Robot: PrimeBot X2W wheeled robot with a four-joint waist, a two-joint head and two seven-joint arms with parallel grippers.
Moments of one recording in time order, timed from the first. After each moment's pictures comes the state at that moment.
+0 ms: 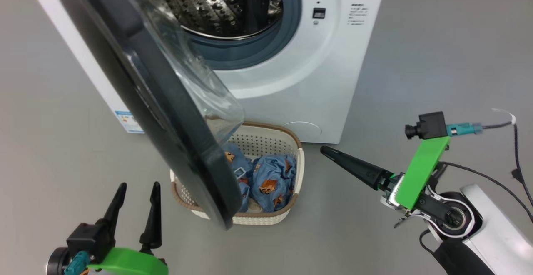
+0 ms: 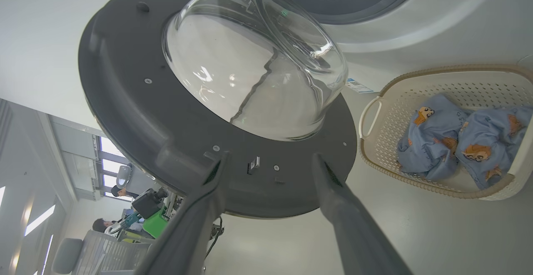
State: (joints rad) left arm -0.09 0.04 -0.05 0.22 -0.21 -0.13 -0.26; right arm -0.45 -0.34 0.43 0.21 1.50 0.13 0.49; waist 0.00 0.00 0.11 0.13
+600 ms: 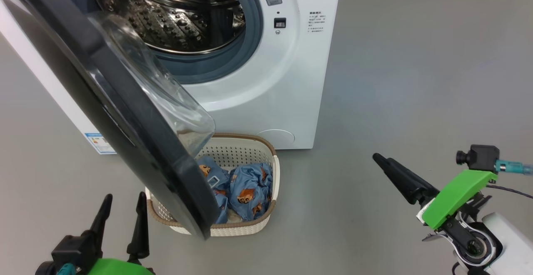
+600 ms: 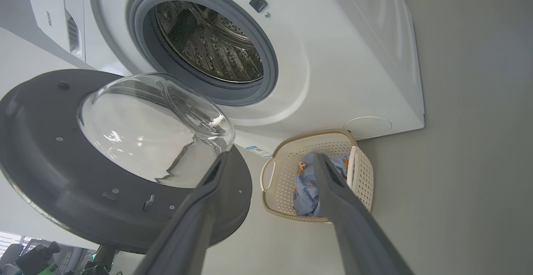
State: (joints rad) left arm -0.04 0.05 -0.01 0.19 -0.22 -0.13 -0.26; right arm -0.36 -0.48 0.51 0.30 1.41 0.13 0.10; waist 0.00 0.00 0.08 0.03
